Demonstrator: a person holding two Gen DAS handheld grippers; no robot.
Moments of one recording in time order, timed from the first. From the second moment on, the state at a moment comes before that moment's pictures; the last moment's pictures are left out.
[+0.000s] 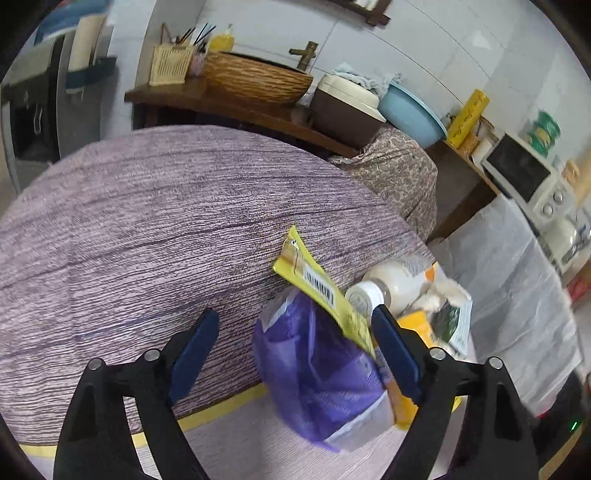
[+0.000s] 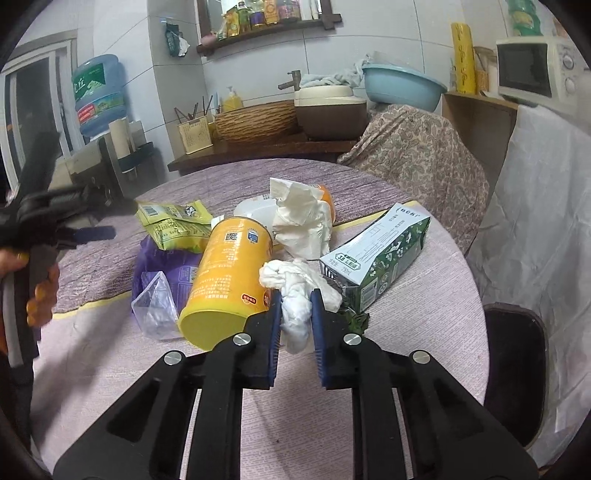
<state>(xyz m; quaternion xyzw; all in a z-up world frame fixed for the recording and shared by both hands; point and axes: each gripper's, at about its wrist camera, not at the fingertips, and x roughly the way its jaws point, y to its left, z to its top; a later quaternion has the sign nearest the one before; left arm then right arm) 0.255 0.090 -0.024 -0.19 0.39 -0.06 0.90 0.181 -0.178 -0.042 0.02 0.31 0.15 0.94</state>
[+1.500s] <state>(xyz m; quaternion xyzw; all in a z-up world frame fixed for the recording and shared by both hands) 0.155 -0.017 0.052 -0.15 0.28 -0.23 0.92 0.106 -0.265 -0.019 0.11 0.25 0.16 0.95</state>
